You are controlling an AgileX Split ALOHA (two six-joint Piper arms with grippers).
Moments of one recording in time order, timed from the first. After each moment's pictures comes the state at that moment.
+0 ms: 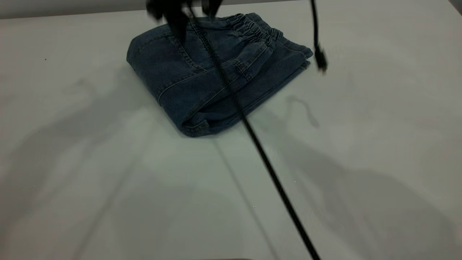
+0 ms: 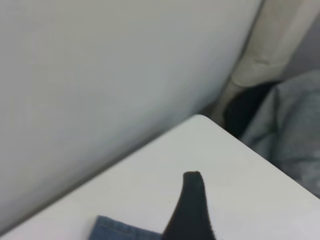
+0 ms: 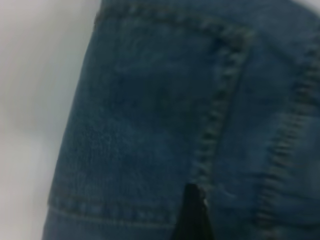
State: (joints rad) left arm -0.14 1.64 -1.51 -1.19 0.66 1.06; right arm 0.64 2.65 -2.47 -0.08 1.05 -0.07
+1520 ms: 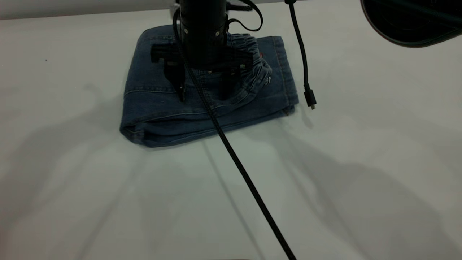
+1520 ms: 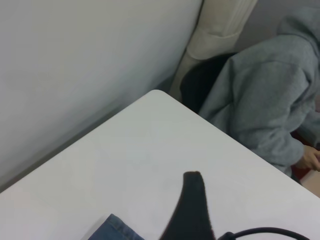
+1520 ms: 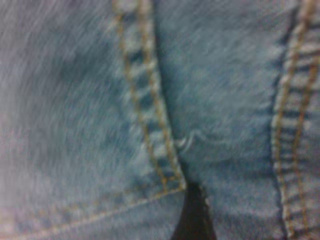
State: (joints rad) left arm -0.14 1.64 -1.51 -1.18 0.80 1.06; right arm 0.64 2.79 -2.49 0.15 1.20 0.75
